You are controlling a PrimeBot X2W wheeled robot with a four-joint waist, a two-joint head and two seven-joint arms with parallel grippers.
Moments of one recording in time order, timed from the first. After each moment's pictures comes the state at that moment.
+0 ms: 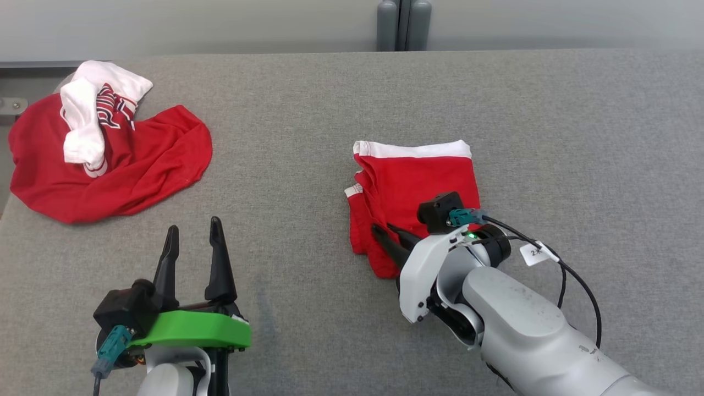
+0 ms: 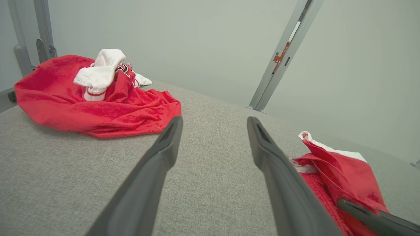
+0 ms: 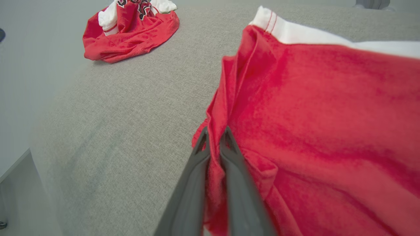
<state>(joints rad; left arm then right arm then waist) -0.11 0.05 -0.16 0.16 -0.45 0.04 -0.26 -0.65 -0.07 0.78 0.75 0.65 0.13 -0.04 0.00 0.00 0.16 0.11</state>
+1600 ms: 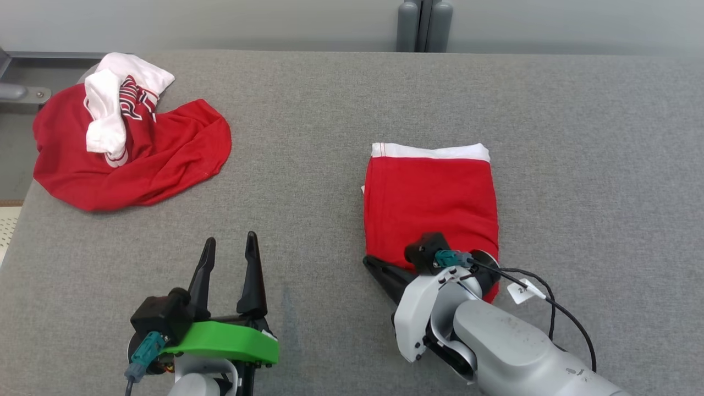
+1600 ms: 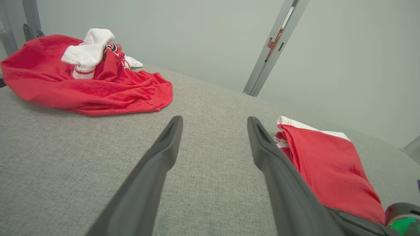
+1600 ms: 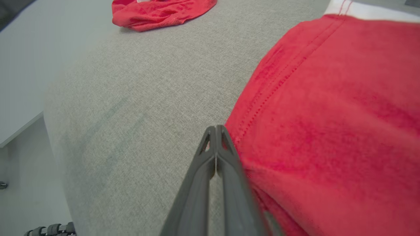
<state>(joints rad) -0.09 0.05 -0.26 0.17 -0.47 0.05 -0.26 -0.62 -0.07 0.93 0.81 0.63 0.13 -0.17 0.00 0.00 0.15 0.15</state>
